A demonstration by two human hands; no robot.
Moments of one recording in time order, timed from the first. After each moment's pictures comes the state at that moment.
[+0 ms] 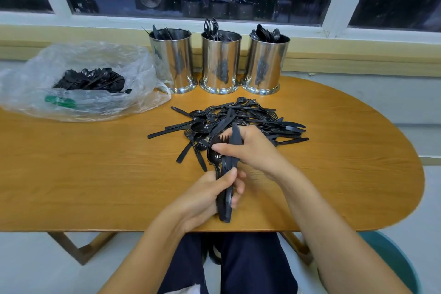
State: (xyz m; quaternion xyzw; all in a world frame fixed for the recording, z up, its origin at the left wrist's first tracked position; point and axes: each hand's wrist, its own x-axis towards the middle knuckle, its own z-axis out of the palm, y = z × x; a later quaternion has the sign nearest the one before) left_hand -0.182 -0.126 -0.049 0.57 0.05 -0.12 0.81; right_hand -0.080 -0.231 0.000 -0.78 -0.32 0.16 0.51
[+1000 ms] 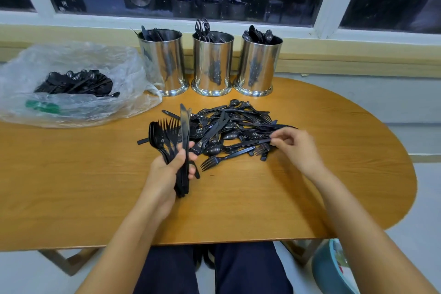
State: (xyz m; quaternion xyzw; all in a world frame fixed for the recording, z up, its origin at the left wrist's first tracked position) left_hand -0.162 -0.080 -0.046 0.55 0.20 0.13 0.80; right_hand -0.010 -0.311 -0.039 -0.89 -0.17 -0.02 0.42
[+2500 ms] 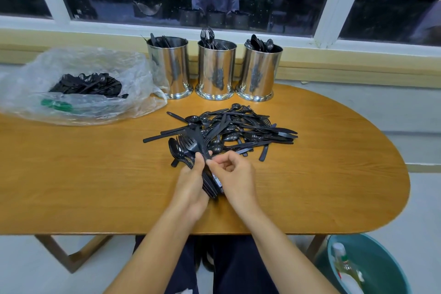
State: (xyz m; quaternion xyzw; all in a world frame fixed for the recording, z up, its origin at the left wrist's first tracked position) left_hand -0.163 -0.135 -0.039 0.42 0.30 0.11 0.85; right_hand -0.121 -0.214 -0.057 -0.79 -0.15 0.00 0.60
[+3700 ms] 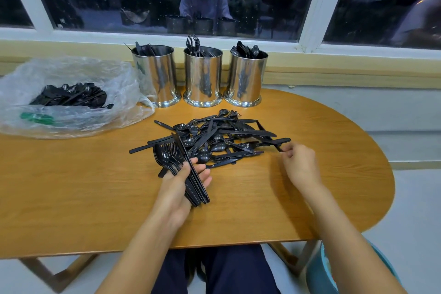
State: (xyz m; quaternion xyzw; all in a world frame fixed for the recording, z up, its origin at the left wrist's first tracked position) left_hand -0.157 -0.123 -0.041 0.40 0.30 0.10 0.86; right_hand -0.015 -0.338 -0.047 -0.95 -0.01 -0.07 0.31
